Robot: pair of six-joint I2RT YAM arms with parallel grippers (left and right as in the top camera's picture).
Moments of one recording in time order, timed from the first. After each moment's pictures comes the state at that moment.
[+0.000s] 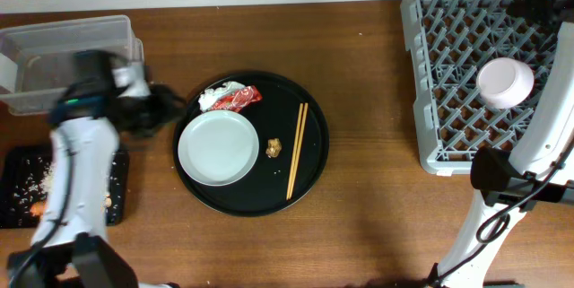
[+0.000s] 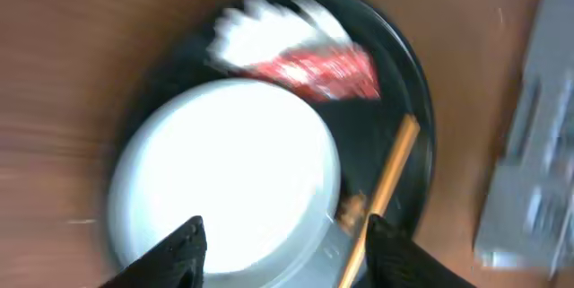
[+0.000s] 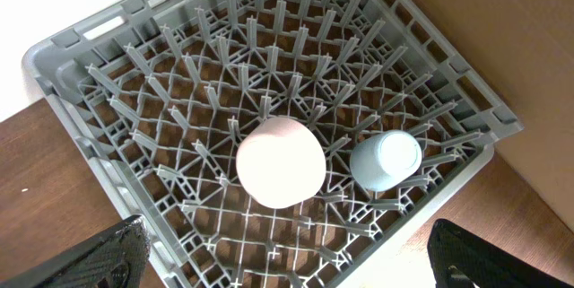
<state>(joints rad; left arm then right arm) 0.13 1.60 1.31 -0.86 0.45 -0.31 -0.25 2.21 2.97 -1.69 0.36 0.29</state>
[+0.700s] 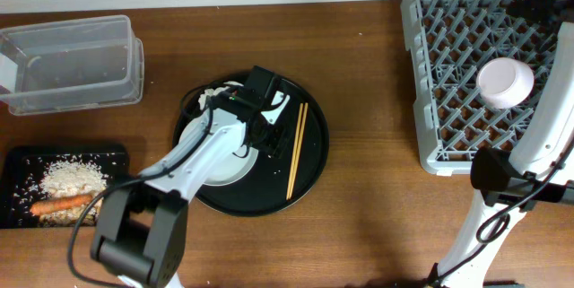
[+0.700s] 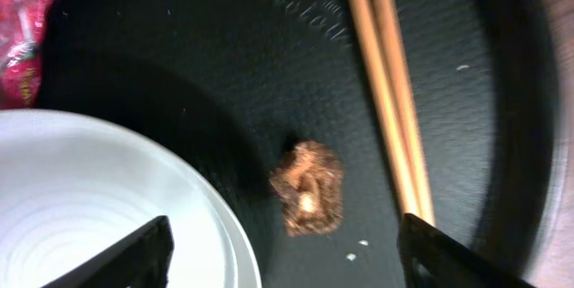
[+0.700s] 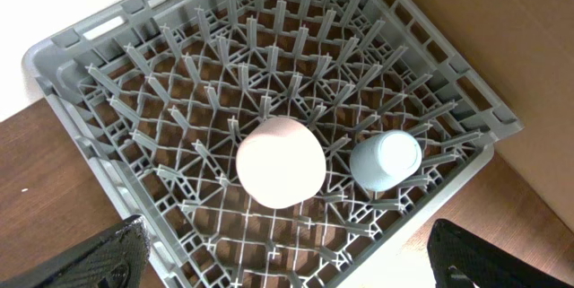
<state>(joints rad) -0.47 1.85 1.31 -0.75 0.05 0.01 -0.25 2.21 2.97 -1.69 0.36 0.29</state>
